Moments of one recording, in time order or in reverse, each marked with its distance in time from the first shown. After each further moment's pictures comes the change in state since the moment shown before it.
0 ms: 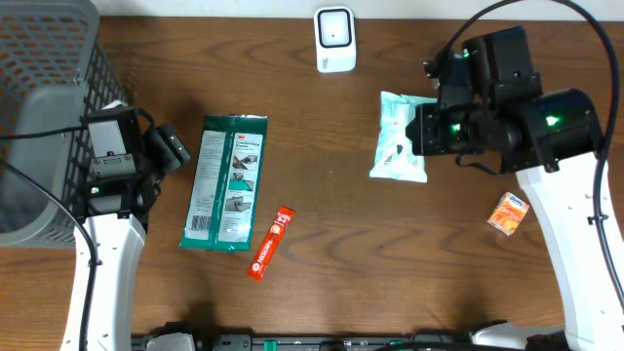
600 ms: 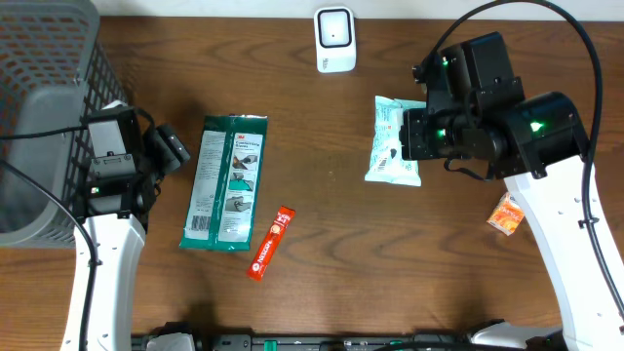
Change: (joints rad) left arm 0.000 0.000 0.000 0.000 0.000 0.000; right arm 0.066 0.000 0.000 0.001 0.076 0.050
